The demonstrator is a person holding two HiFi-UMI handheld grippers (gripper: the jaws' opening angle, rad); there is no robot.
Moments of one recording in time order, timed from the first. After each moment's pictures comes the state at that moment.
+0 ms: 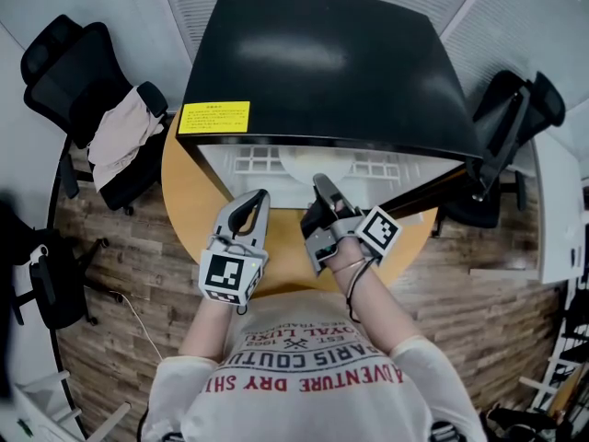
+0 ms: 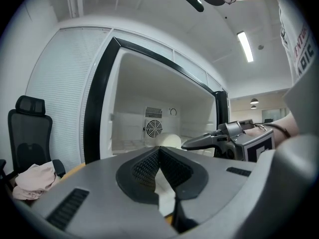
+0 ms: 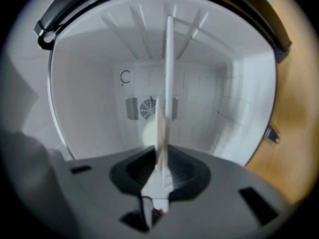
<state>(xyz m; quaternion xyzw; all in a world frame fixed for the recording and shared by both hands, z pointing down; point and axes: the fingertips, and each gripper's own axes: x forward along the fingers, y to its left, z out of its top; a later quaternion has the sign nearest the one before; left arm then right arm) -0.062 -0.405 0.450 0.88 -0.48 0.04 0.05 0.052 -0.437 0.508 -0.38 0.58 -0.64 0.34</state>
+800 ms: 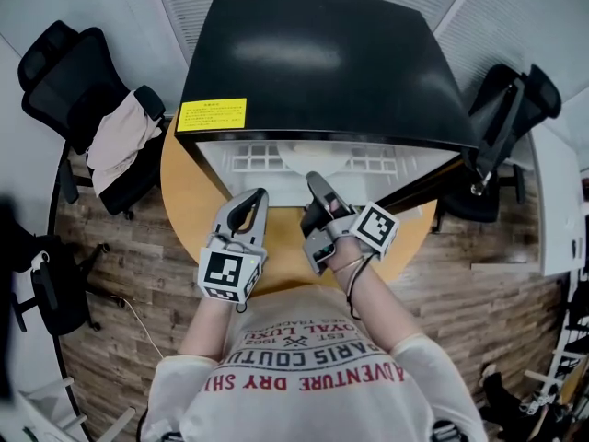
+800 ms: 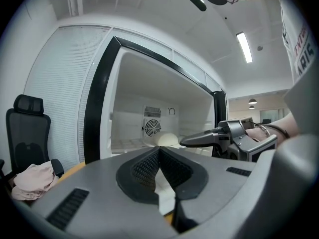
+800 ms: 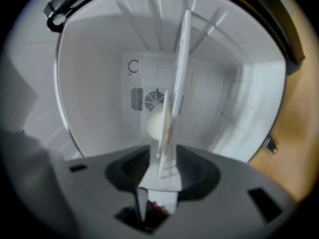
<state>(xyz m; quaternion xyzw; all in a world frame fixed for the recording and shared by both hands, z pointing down) -0.063 -0.402 0.453 0.88 -0.47 0.04 0.06 0.041 -0.431 0.503 -0.38 0.63 -0.61 0.29</state>
